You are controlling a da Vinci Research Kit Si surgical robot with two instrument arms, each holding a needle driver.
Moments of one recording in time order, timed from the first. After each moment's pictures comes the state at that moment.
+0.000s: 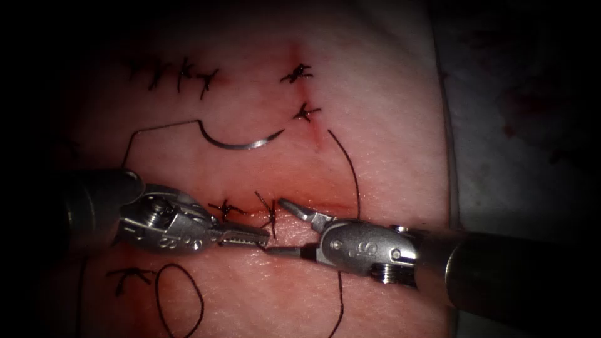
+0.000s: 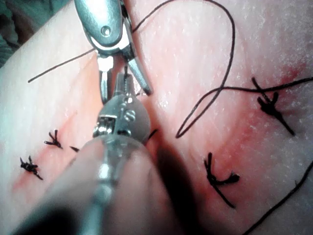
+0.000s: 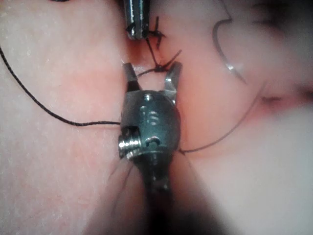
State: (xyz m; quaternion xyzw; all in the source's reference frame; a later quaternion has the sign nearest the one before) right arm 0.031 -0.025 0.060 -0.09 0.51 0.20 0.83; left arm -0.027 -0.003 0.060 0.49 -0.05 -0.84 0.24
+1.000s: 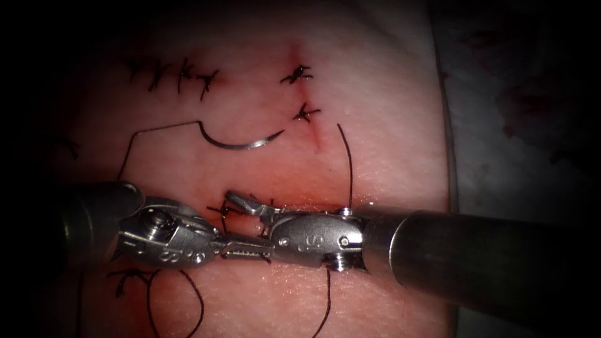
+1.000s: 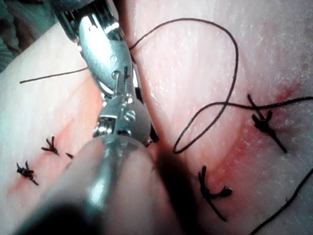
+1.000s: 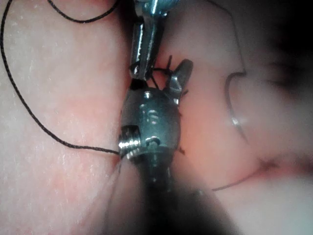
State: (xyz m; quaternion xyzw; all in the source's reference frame) right arm 0.036 -0.025 0.060 -0.13 0.55 0.14 0.81; left arm -0.028 -0.004 0.059 0.50 -0.04 -0.84 0.23
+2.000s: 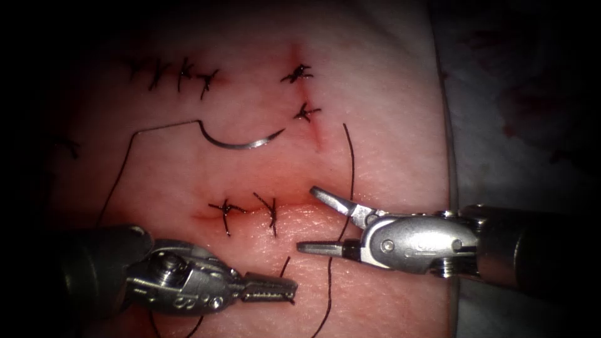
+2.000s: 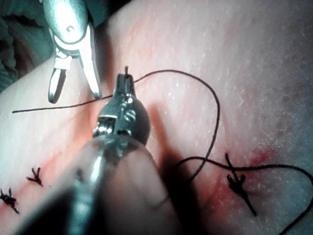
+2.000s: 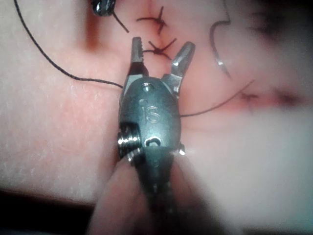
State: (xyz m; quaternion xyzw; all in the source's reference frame) right arm 0.022 -0.022 0.050 -0.14 0.61 0.20 0.75; left arm -0.032 -0.008 0.053 0.51 -0.04 -0.84 0.17
